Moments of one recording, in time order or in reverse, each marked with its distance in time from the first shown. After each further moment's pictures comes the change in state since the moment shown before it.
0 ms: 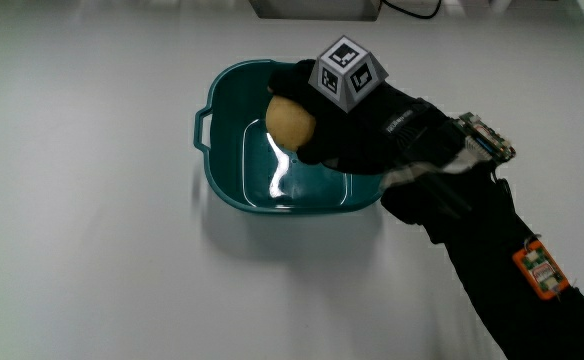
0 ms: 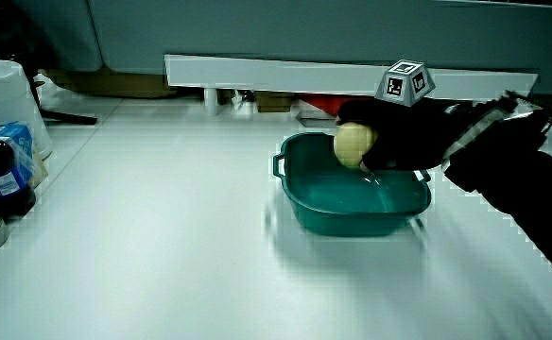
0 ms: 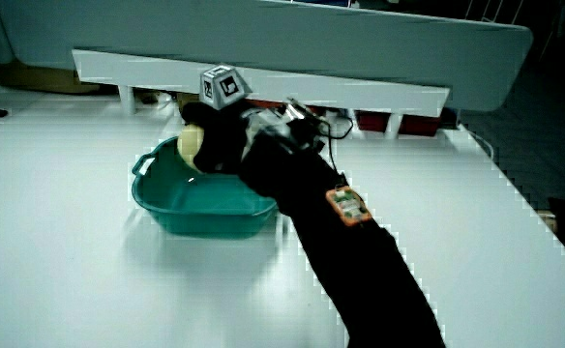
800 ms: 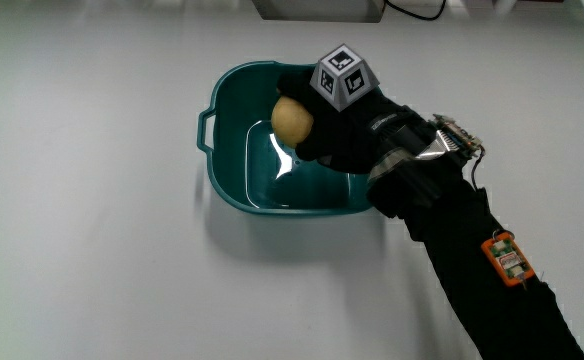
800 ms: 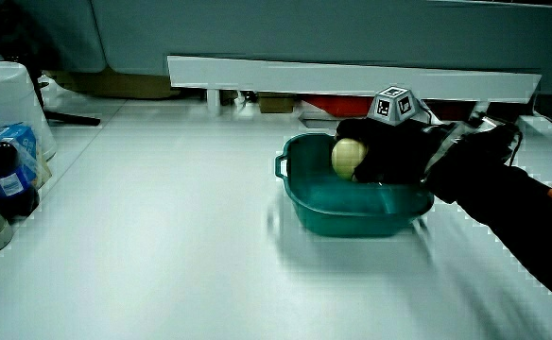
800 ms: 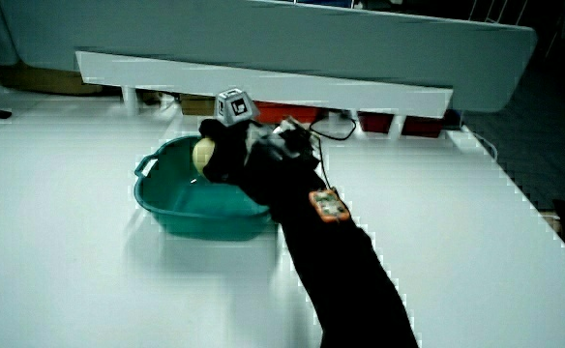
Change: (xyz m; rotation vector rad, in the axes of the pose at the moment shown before) arm 0.015 0.029 -0.045 -0.055 0.100 -0.073
